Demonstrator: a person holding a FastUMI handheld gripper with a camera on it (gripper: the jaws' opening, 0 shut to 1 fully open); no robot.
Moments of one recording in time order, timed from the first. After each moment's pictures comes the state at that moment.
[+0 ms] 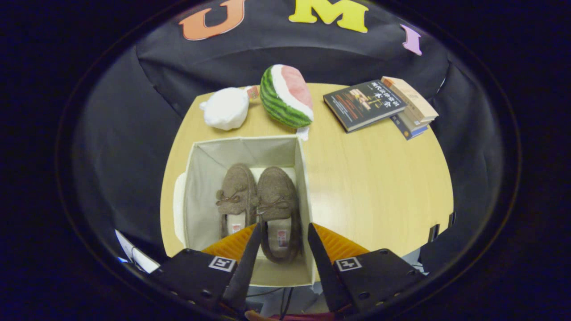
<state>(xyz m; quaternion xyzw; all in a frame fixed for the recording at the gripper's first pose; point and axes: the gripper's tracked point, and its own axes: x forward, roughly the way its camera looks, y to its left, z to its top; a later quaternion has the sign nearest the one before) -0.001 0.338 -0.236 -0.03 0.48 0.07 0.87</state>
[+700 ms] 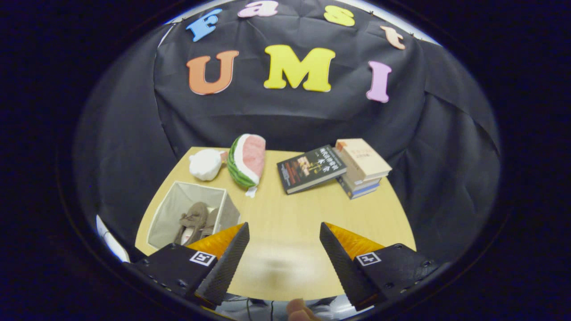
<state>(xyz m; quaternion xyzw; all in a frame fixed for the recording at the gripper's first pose) 0.001 0.134 -0.114 -0.07 0.25 0.07 0.96</state>
